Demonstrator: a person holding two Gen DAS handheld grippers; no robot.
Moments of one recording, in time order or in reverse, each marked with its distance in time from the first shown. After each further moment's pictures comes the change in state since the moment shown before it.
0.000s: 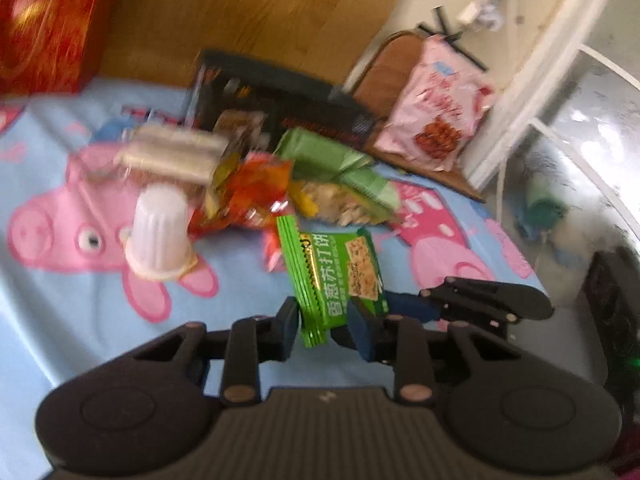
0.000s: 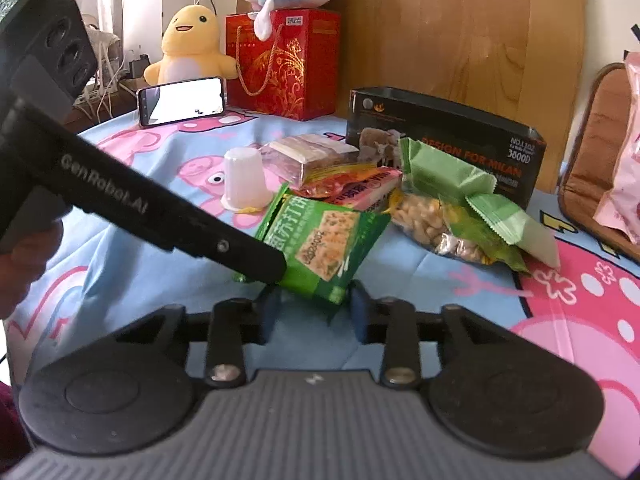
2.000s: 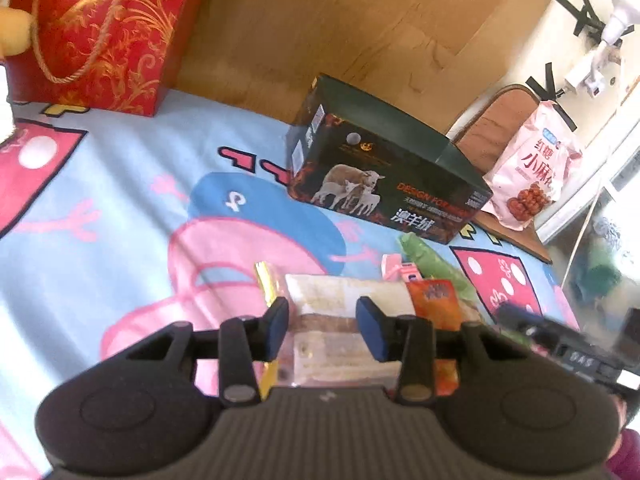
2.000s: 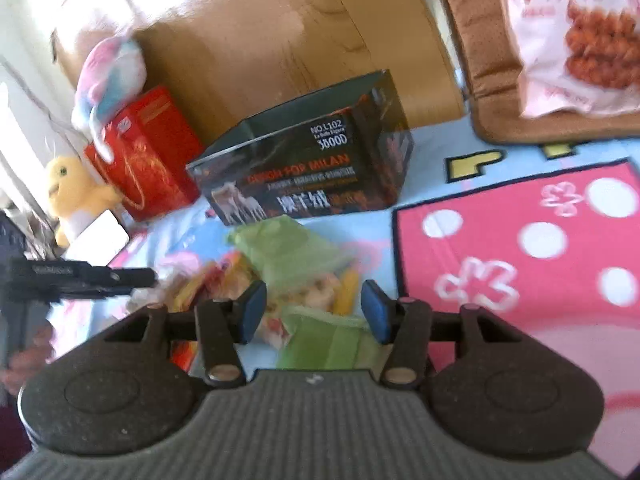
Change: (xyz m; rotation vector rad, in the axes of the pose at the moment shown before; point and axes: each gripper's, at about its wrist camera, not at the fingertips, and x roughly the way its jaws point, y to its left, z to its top) left arm 0.006 0.096 0.077 -0.175 0.022 0.137; right arm 0.013 -0.123 0.017 0.525 -0.028 -0.044
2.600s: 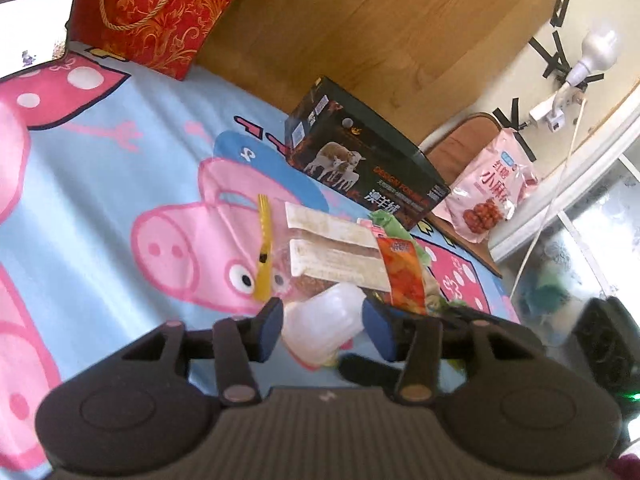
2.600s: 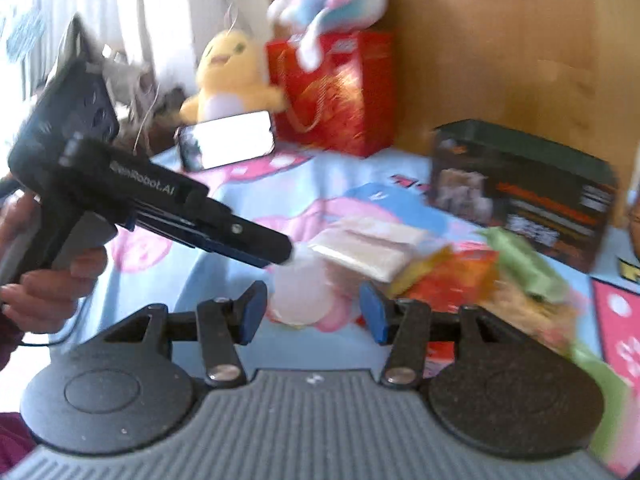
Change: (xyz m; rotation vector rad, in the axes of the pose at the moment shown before) left arm -0.037 0.020 -0.054 -0.116 -0.065 -0.145; right arm 0.022 0.151 -0.048 -0.512 0.076 0.202
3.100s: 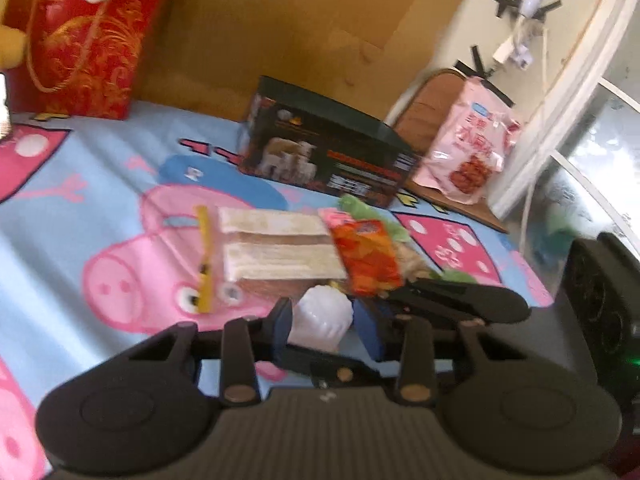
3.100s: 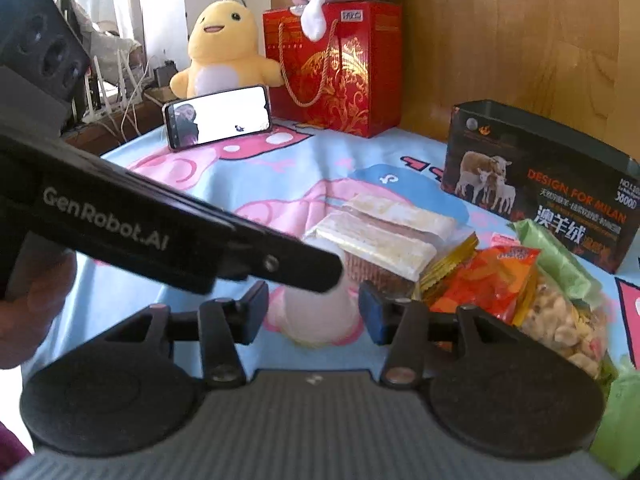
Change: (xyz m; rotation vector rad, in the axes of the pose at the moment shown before) left arm 0.016 -0.045 -0.007 0.243 0.027 0.026; right arm 0.024 0.005 0.005 -0.004 0.028 -0.032
